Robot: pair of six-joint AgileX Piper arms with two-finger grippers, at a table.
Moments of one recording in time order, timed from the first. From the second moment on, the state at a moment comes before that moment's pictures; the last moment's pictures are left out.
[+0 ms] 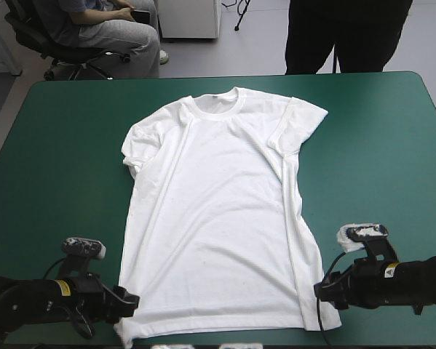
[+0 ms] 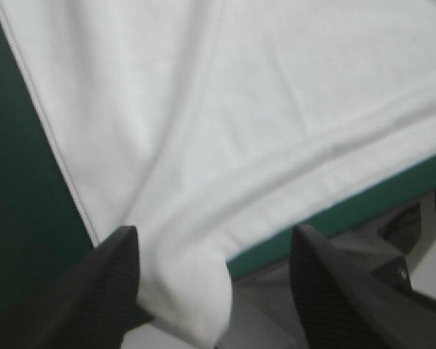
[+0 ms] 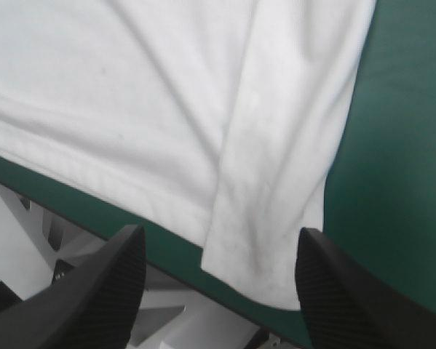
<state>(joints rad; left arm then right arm) -0.32 0.66 -0.60 -0.37 1.17 0.02 0.17 0.76 -0.64 0.46 1.19 -0.17</state>
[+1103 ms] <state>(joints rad) -0.13 1.50 -1.44 -0.19 1.20 -0.05 0.17 0.83 -1.05 0.32 1.15 -0.12</state>
